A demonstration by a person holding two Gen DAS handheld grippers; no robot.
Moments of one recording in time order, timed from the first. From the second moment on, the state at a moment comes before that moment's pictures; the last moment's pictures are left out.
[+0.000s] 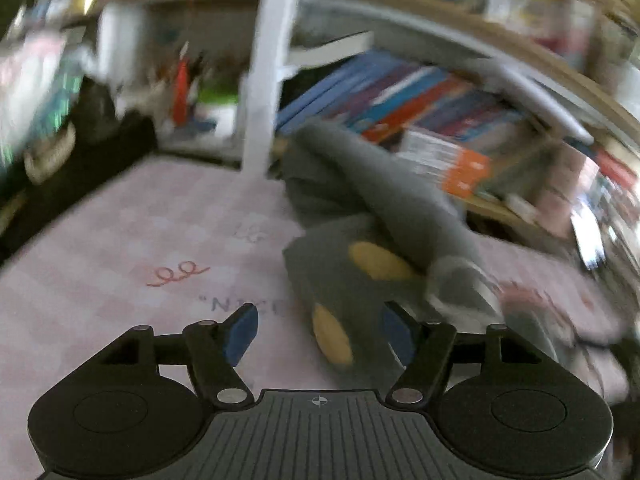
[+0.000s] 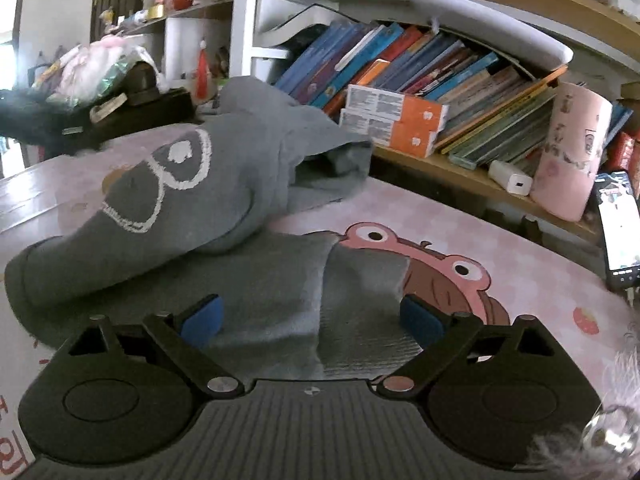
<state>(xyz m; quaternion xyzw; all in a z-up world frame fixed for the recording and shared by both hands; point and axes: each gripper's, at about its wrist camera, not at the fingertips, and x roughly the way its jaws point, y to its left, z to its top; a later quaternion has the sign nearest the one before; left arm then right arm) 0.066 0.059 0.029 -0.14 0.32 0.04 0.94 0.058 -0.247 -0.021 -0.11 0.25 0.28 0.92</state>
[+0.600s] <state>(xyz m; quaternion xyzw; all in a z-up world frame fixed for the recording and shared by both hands) 0.119 0.008 0.083 -0.19 0.21 0.00 0.96 0.074 -0.262 -0.023 -0.06 0.29 0.26 0.92</state>
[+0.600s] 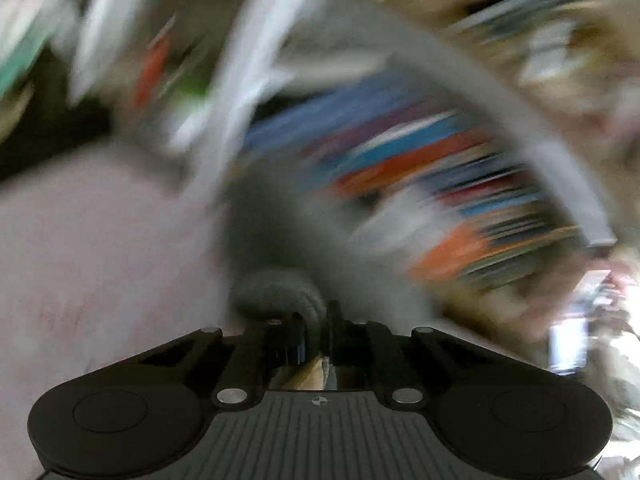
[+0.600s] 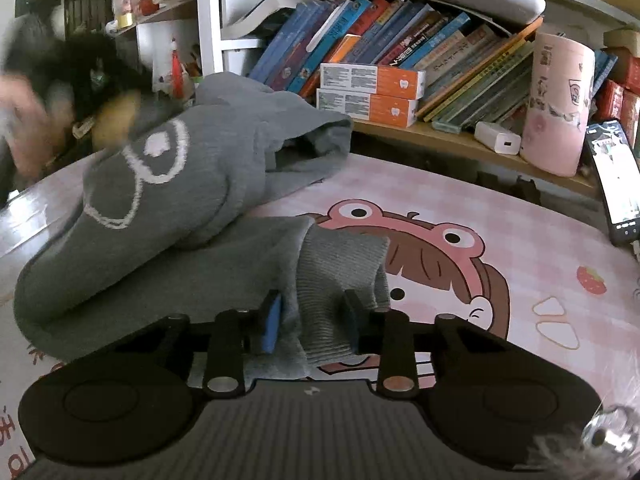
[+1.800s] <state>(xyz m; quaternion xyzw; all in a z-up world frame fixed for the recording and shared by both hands) -0.082 0.116 0.000 -0.20 0.24 0.08 0.95 -0.080 -0.332 -0.010 -0.13 0.36 0.18 0.91</state>
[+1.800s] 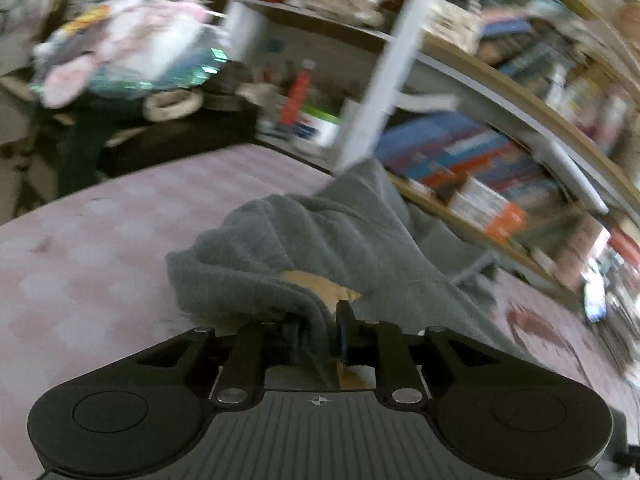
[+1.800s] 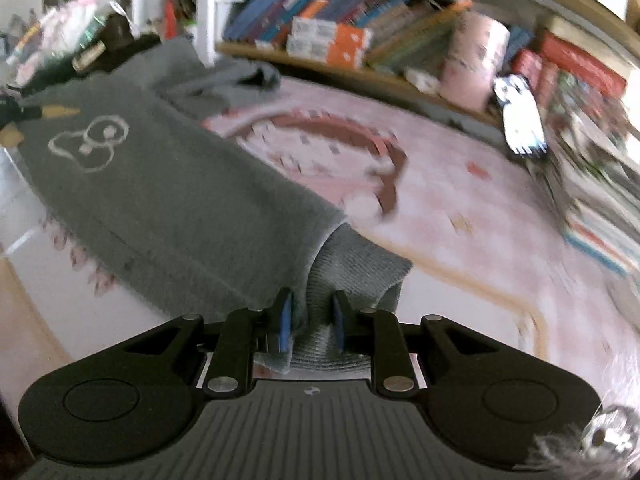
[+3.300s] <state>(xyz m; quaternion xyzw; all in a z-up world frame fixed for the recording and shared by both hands) -0.083 0.194 -0.040 -0.51 0.22 0.03 0.83 -0.057 -0.321 -0.009 -0.19 0.37 0.15 0.90</state>
